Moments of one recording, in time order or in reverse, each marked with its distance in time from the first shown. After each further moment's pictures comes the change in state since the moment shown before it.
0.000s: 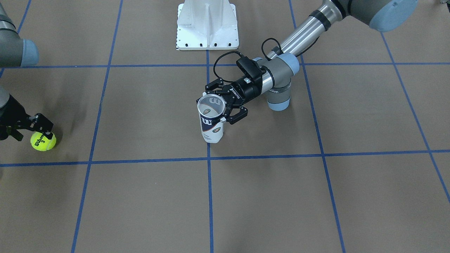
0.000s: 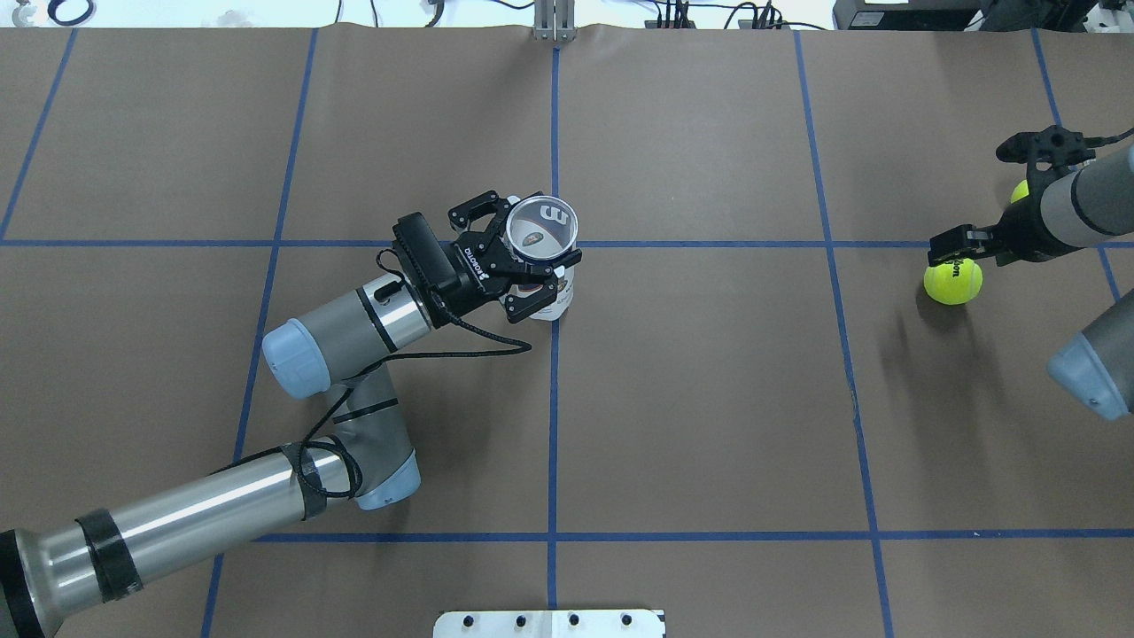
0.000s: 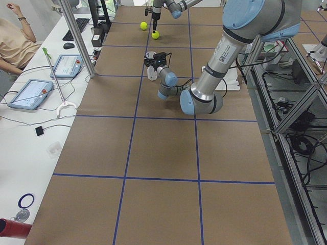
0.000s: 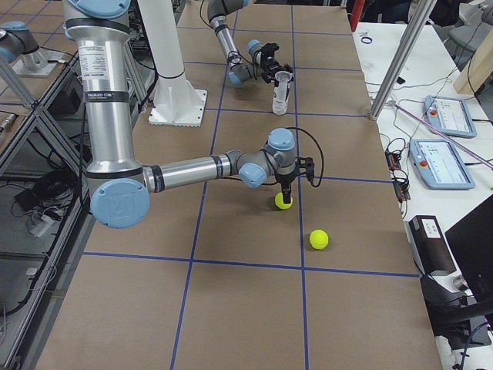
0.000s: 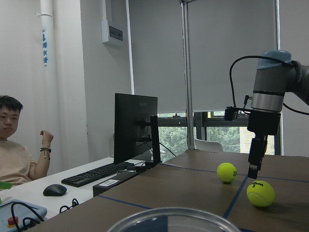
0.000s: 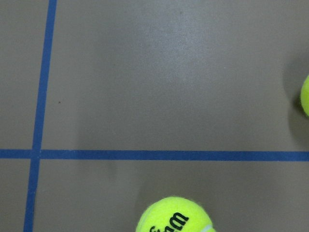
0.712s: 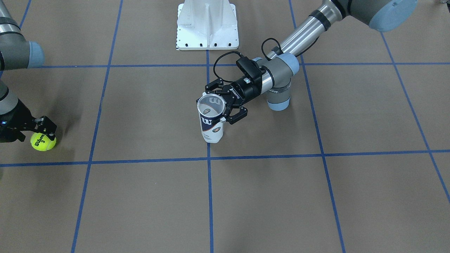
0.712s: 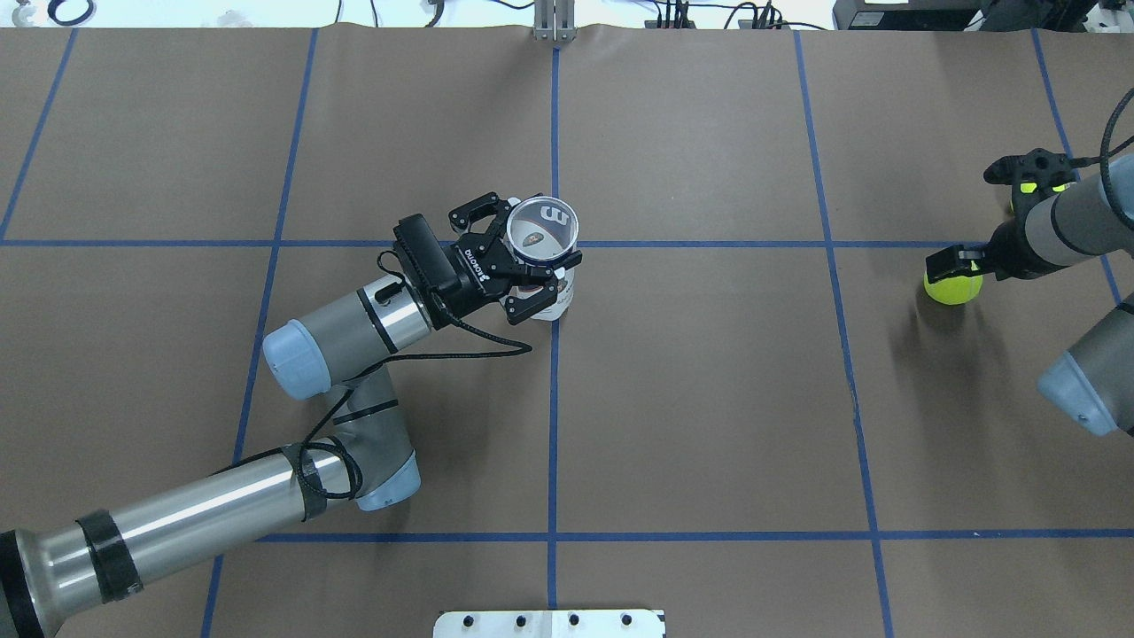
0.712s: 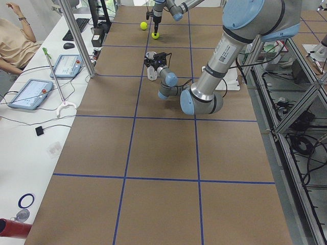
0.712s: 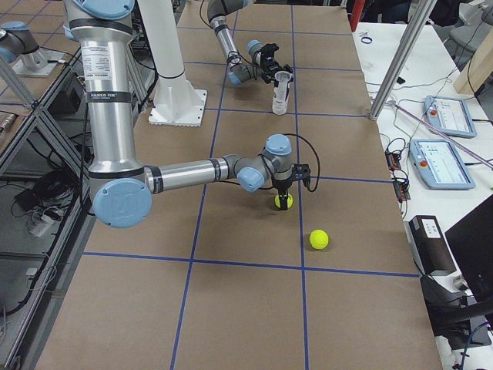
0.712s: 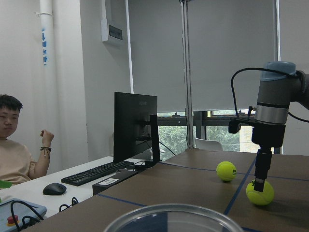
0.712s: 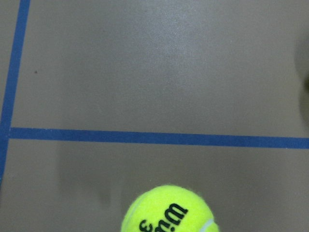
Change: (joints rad) left arm 0.002 0.000 0.001 0.000 0.000 0.000; right arm -0.031 -0.005 -0.036 0.001 -0.047 -0.006
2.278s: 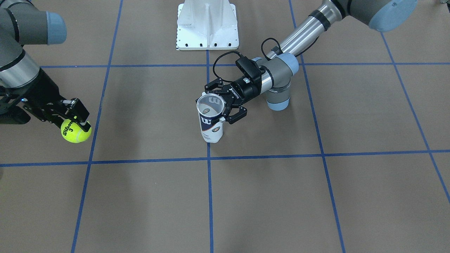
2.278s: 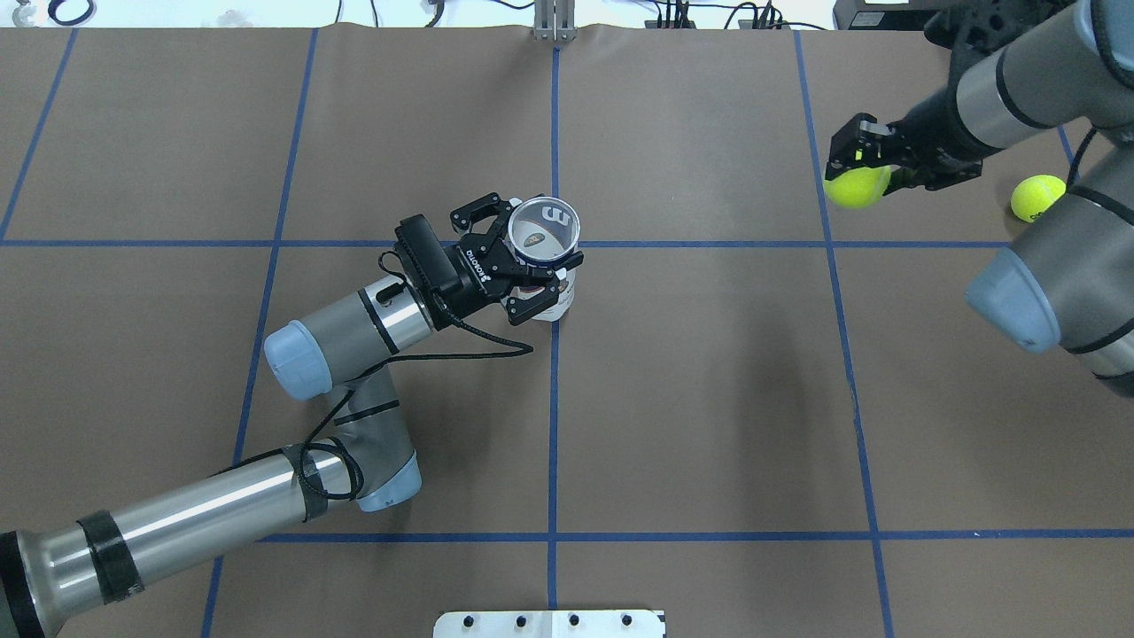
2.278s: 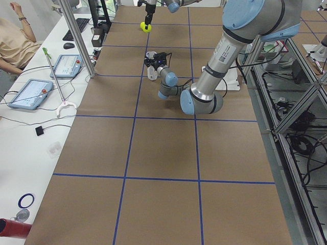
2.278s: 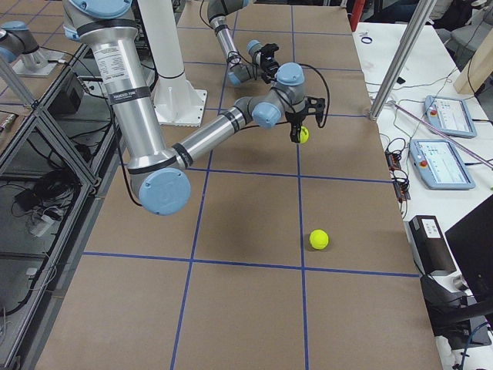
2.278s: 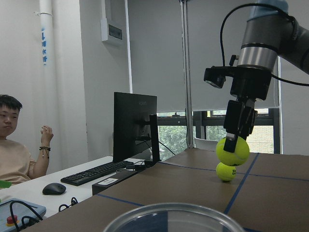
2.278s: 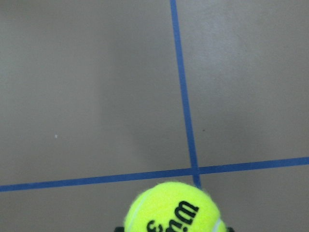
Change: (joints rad) left arm 0.001 -0.001 0.000 0.002 0.000 0.000; right arm 0.020 0.320 0.269 -0.347 0.106 0.379
